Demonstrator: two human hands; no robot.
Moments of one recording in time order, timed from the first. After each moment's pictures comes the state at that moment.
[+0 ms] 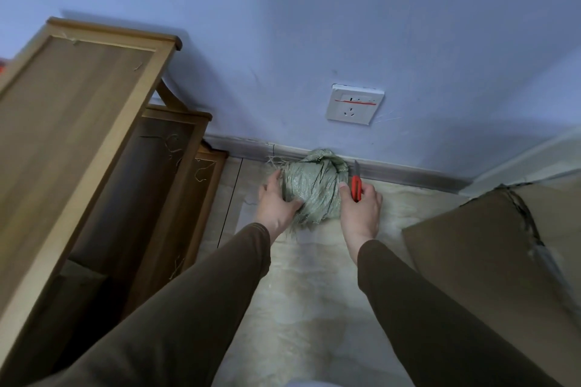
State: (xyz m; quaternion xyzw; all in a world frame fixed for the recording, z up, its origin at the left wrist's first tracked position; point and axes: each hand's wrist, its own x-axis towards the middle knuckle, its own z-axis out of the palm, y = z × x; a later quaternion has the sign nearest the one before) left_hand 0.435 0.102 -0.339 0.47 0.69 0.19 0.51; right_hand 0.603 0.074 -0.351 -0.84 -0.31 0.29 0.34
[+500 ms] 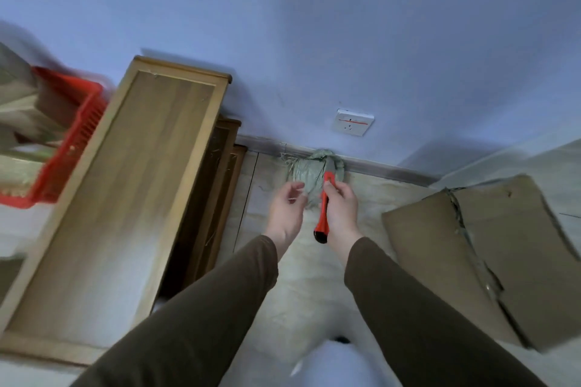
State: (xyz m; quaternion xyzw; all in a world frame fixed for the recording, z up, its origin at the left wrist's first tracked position) left_hand 0.414 0.030 -0.182 0.39 0.65 0.28 0.59; right_hand 0.523 0.034 -0.190 -0.73 -0.14 0.50 0.46
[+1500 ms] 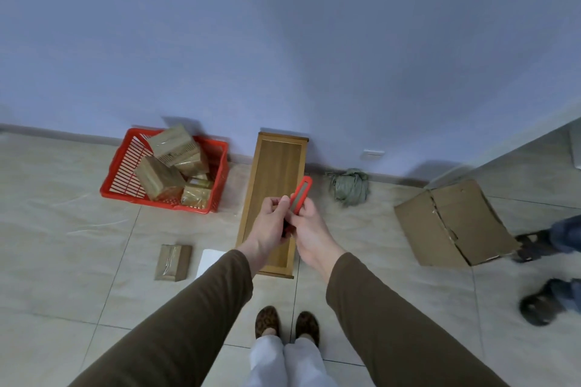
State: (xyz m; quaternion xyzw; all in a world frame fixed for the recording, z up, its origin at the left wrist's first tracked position) left_hand 0.147 -0.066 0.248 0.34 0.63 0.23 0.66; right_hand 0.247 -0.076 0.240 -0.60 -0.12 0.69 0.40
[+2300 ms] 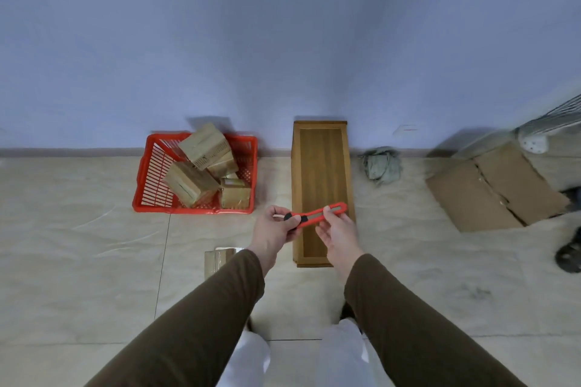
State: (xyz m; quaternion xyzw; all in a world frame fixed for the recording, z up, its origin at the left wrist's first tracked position) left_hand -0.041 -0.029 0.172 0.28 0.64 0.22 0.68; right_hand 0.101 -0.066 0.161 -0.68 0.11 0.55 0.46
